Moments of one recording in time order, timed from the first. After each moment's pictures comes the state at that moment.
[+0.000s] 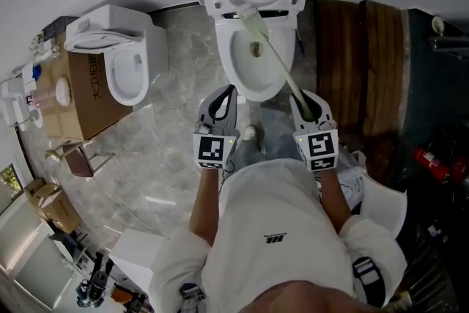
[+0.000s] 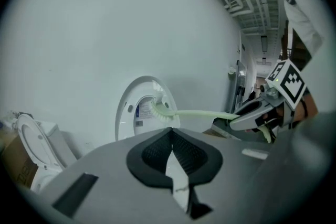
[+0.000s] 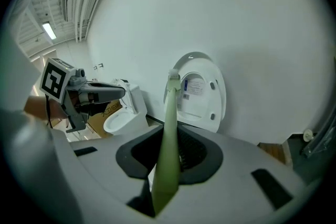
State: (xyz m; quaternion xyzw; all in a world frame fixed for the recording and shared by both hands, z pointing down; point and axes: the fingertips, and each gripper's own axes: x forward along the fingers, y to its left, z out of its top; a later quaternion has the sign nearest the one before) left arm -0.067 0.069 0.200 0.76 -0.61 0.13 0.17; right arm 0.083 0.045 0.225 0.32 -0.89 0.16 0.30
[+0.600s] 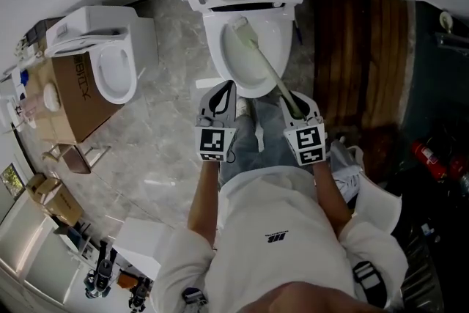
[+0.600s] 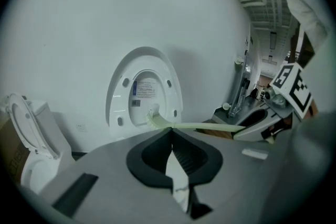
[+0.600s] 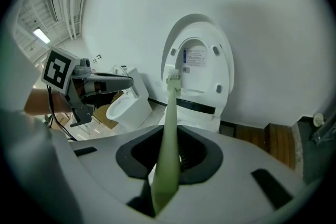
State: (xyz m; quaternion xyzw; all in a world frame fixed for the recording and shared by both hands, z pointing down) left arm -0.059 0.024 0.308 0.75 -0.60 0.16 0.23; right arm 0.084 0.030 0.344 0.28 -0.86 0.23 0.37
